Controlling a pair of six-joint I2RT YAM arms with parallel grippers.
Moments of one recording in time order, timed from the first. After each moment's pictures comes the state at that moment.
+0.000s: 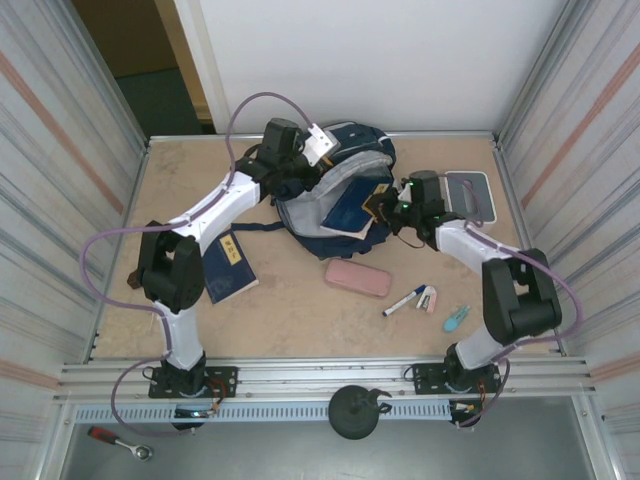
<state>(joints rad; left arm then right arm) -0.51 1.90 1.67 -0.32 0.33 0.37 0.30 1.59 0.93 0.08 -0.47 1.18</state>
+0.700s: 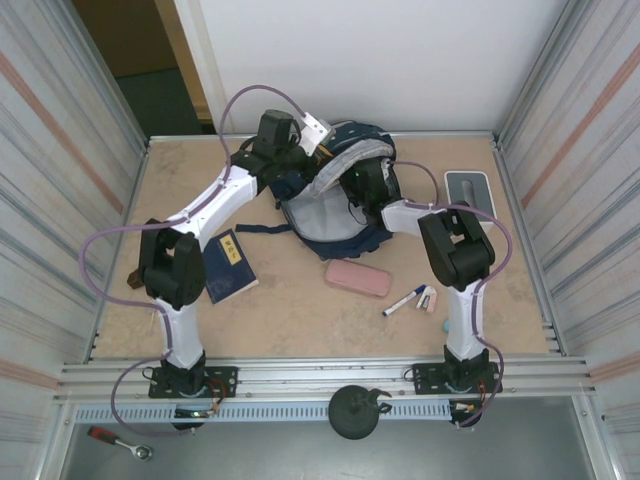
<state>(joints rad) -0.48 1.92 1.73 -0.32 0.42 0.23 0.46 2.04 1.24 0.39 0.09 1.28</state>
